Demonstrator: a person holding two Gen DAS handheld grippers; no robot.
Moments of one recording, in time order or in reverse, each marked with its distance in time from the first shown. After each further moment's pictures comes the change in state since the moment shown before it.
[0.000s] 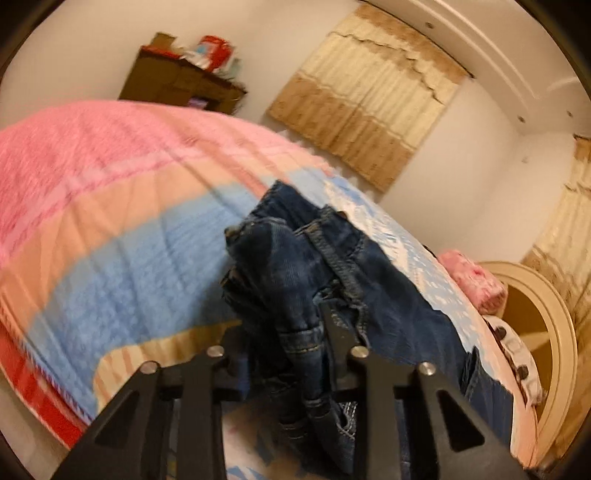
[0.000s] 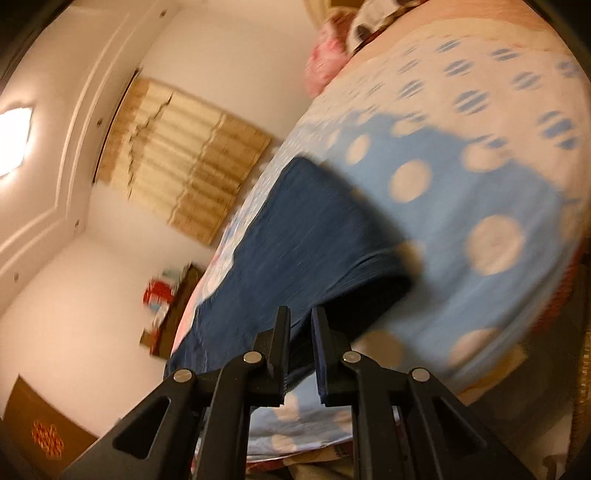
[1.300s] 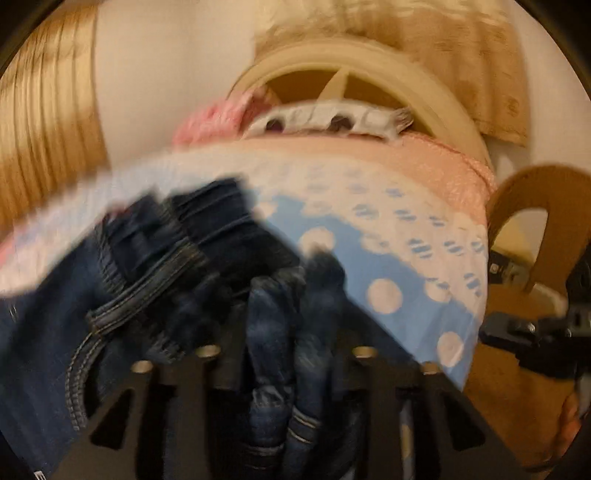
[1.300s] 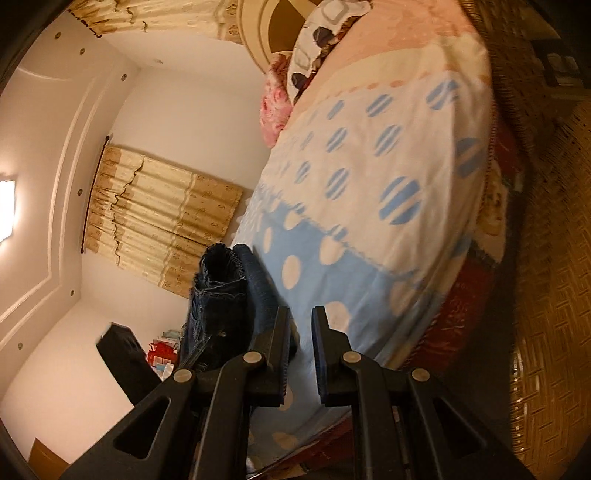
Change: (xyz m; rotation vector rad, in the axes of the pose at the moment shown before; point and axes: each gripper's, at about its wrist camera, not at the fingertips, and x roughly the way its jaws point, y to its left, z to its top) left arm 0.031 -0.417 -0.261 1.107 0.316 -0.588; right arm -0.094 -0.082 0.019 0.199 -0.192 -0.053
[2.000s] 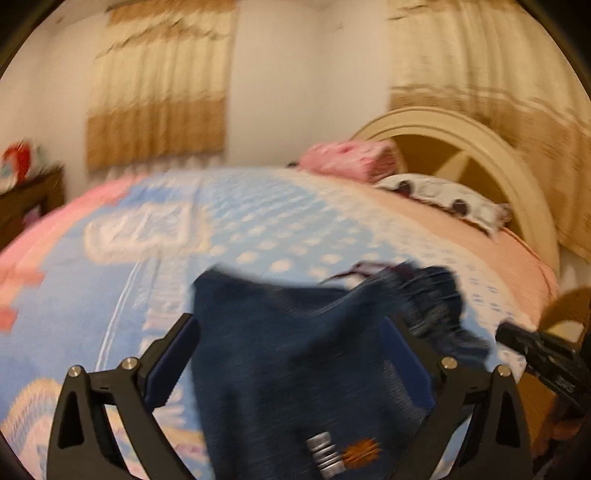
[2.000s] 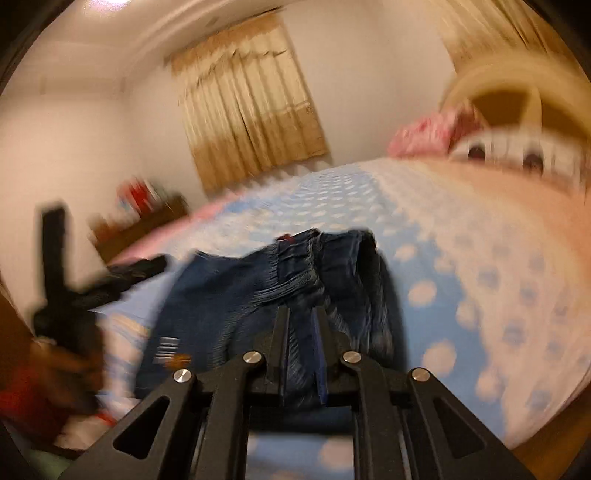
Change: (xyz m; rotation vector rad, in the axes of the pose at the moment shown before) left arm -0.137 0.167 -0.033 -0.452 -0.073 0.333; right arm 0.073 0.185 -0.053 -0.958 0.082 -0.105
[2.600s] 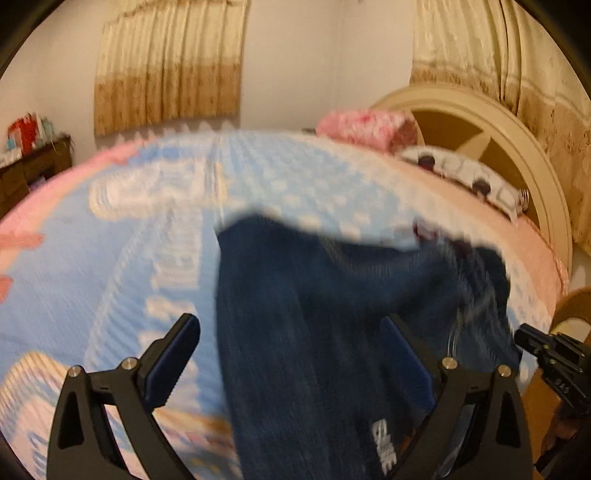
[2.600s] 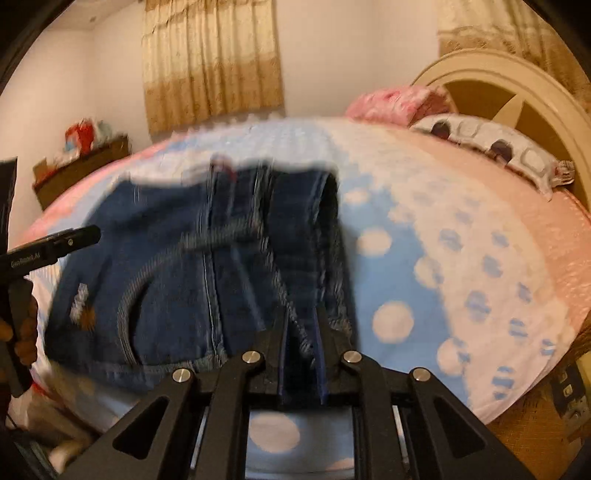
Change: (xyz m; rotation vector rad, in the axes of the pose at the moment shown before) left arm 0.027 0.008 -0.009 -0.011 0.073 0.036; right arm 0.011 -0.007 -0.023 -0.036 0.144 -0.206
